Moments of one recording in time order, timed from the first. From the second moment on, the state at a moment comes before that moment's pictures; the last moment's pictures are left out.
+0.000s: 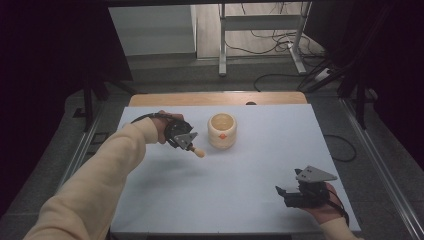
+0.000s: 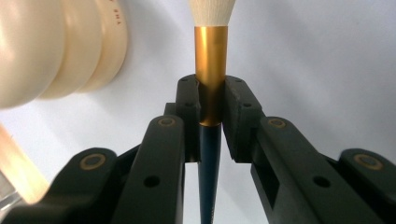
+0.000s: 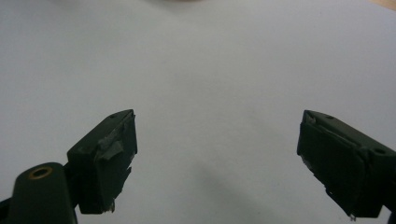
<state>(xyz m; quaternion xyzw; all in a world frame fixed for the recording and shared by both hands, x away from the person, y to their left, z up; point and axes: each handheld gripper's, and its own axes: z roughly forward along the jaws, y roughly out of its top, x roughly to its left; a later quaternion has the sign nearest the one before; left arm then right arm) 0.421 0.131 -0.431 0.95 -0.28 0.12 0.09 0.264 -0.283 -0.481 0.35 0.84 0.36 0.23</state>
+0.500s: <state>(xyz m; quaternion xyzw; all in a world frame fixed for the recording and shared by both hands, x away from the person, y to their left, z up) 0.408 0.147 -0.408 0.95 -0.25 0.15 0.12 0.263 -0.282 -0.481 0.35 0.84 0.35 0.23</state>
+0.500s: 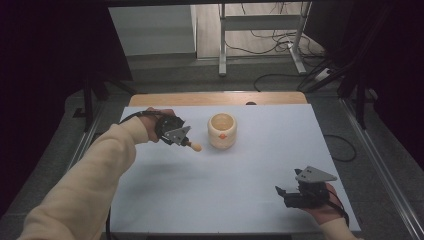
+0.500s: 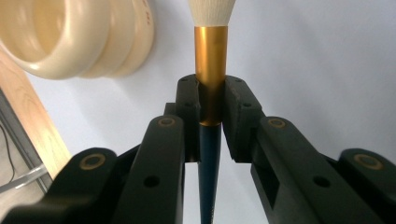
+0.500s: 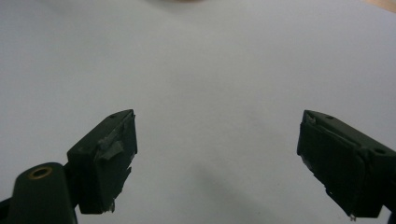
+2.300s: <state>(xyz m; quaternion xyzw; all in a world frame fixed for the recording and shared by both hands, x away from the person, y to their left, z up) 0.372 0.176 -0.399 0.94 -0.04 0.22 0.25 0.263 -0.280 -0.481 0.35 0.84 0.35 0.23</state>
